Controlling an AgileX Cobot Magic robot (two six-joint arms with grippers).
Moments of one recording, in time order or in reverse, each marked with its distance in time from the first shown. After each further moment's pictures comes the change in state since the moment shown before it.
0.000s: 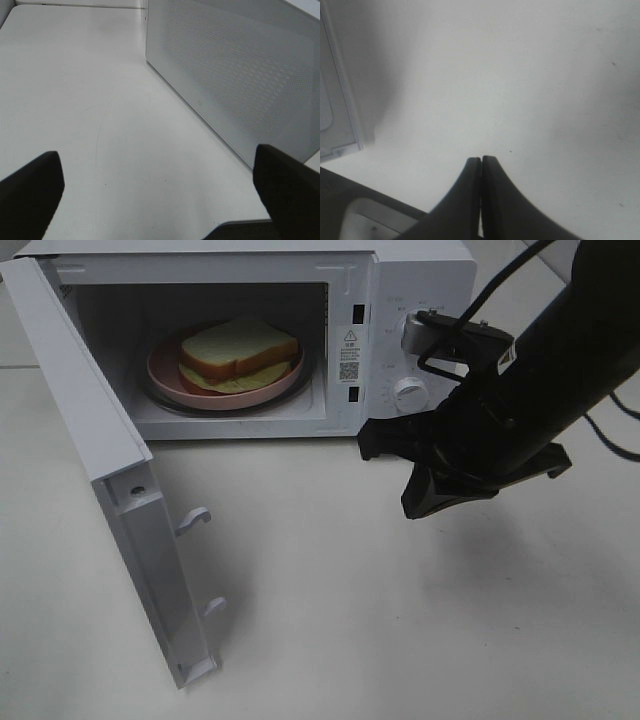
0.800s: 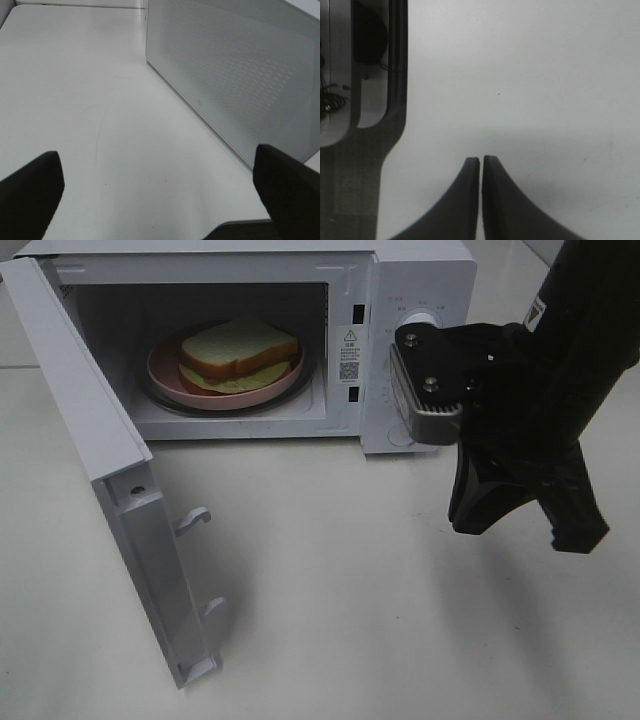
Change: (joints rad) left arm 0.000 0.000 0.000 0.000 0.000 0.000; right arm 0.002 0.000 -0.144 -0.076 0.394 -1.341
